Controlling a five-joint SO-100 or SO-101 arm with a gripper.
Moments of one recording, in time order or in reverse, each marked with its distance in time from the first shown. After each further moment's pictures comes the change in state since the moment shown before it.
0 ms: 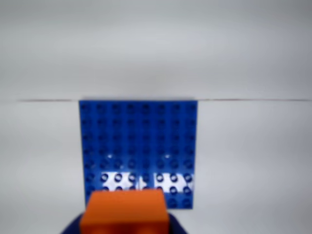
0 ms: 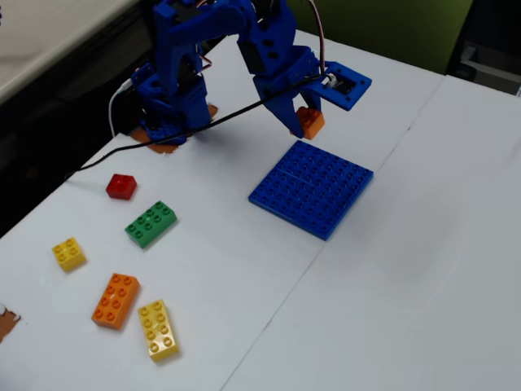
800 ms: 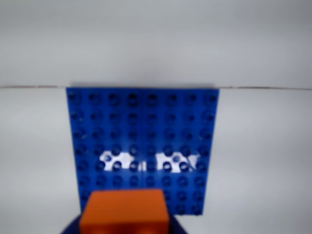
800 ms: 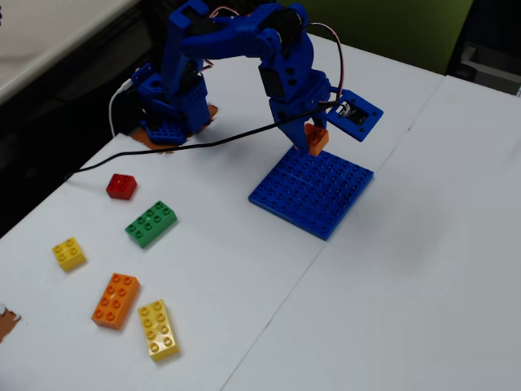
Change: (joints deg) arm -0.4 -8.9 -1.8 -0.1 0.5
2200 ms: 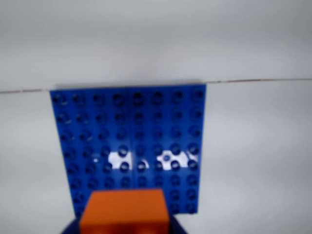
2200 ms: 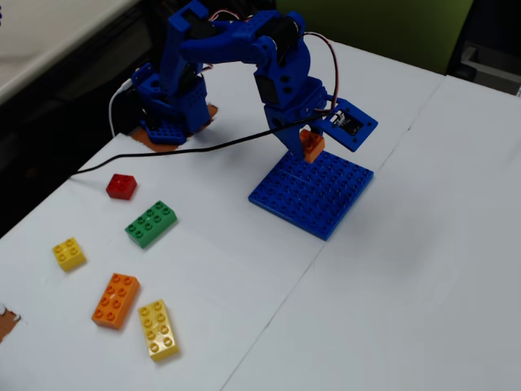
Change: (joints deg) arm 2.2 -1.1 -0.5 0.0 0.8
